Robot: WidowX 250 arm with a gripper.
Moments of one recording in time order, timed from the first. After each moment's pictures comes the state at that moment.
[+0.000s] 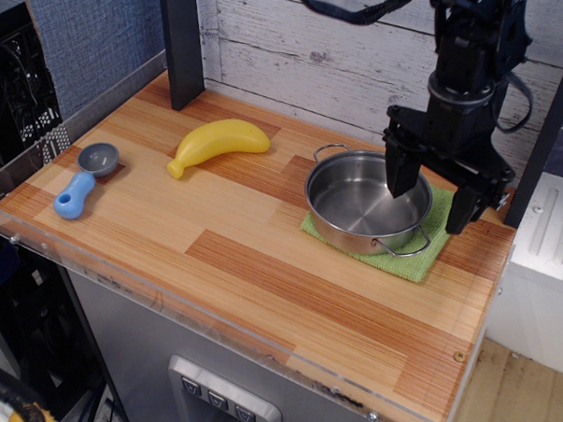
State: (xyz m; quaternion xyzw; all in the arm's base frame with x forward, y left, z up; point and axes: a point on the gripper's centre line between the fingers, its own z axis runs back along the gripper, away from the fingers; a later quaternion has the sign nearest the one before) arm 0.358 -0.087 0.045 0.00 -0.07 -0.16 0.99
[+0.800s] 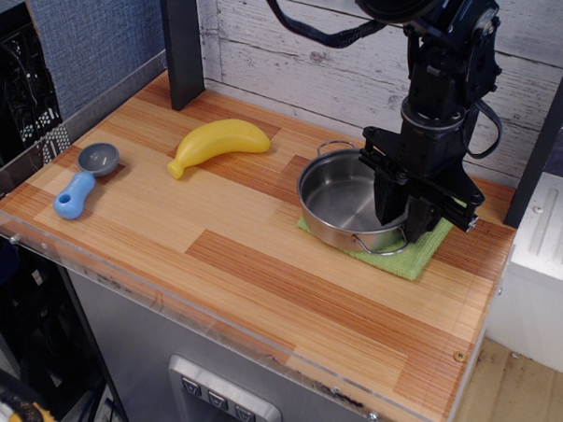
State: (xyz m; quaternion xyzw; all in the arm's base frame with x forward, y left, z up) arm 0.346 -0.074 0.029 0.01 -0.05 -0.16 0.99
